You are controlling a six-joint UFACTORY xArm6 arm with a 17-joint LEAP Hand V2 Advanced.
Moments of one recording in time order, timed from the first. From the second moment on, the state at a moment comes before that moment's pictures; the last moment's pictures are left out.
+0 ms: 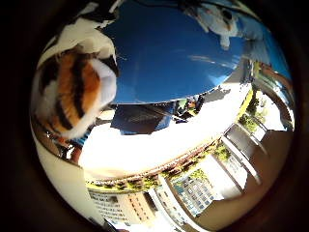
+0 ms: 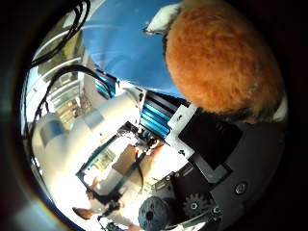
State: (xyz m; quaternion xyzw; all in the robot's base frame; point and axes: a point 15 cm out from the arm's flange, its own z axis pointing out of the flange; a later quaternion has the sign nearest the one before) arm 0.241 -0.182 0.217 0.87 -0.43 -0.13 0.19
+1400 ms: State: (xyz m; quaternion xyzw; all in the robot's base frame) arm 0.575 0.225 0.380 0.86 -0.47 0.05 -0.18
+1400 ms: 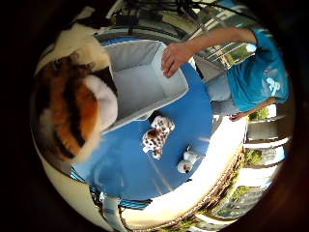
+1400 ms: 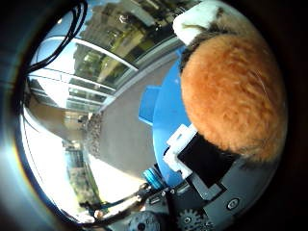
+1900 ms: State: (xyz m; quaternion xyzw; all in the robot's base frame) arm 0.676 0.253 0.347 0.80 -0.50 0.15 -0.29
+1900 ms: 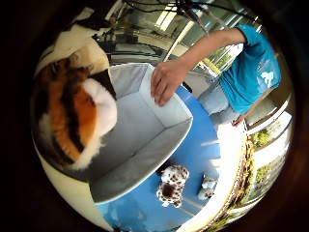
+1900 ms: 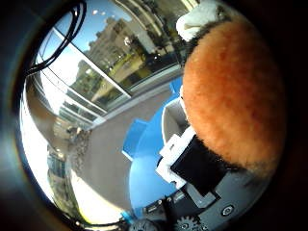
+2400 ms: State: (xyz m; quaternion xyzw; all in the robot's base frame) arm 0.699 0.249 0.300 0.82 -0.47 0.17 -0.28
